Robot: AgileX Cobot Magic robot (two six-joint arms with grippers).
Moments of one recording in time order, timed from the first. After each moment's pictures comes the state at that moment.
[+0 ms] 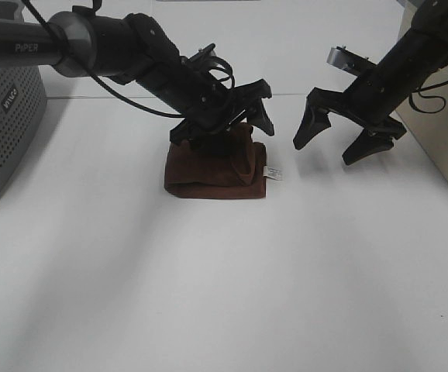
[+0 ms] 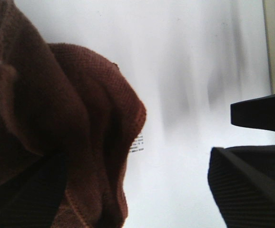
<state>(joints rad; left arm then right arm) -0.48 2.42 -1.92 -0.74 0.64 -0.02 0.07 2.24 -1.66 0.52 0.96 -0.31</state>
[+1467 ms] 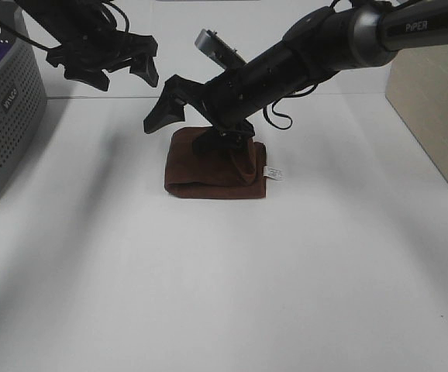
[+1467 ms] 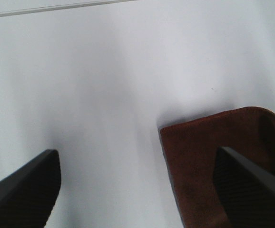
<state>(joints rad) -0.23 2.27 -1.96 -0.27 0.76 0.03 0.41 2.32 -1.73 1.04 0.75 -0.57</state>
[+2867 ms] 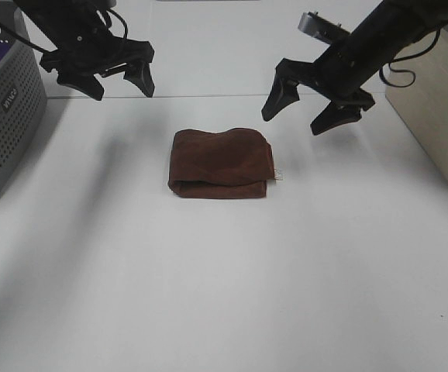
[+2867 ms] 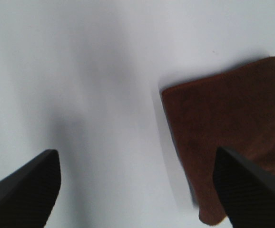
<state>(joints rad) -0.23 2.24 -1.96 -0.25 0.90 0.03 0.16 2.18 -1.73 0.55 0.93 -0.31</state>
